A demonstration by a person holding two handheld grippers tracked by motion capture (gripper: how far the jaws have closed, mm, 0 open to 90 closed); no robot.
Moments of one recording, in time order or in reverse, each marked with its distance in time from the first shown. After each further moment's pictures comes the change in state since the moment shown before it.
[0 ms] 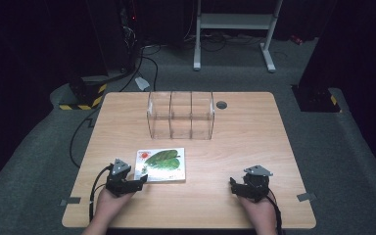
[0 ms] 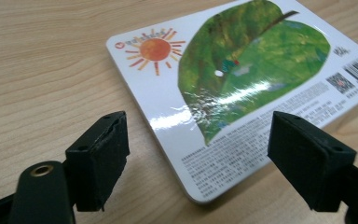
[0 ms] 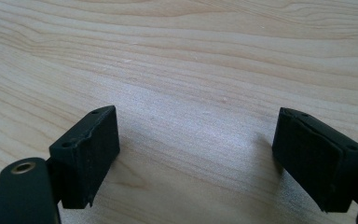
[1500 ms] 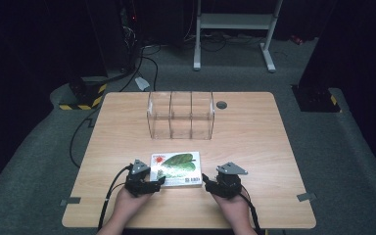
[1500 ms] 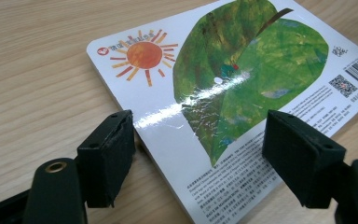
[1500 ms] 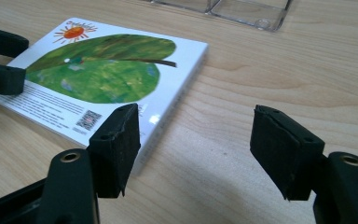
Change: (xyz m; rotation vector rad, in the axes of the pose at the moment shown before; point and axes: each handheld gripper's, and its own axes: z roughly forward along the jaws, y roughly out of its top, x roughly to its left) left arm -0.053 0.009 0.029 0.027 -0.102 0.042; right arm 0.078 0.034 -0.002 -0.130 0.201 -0.047
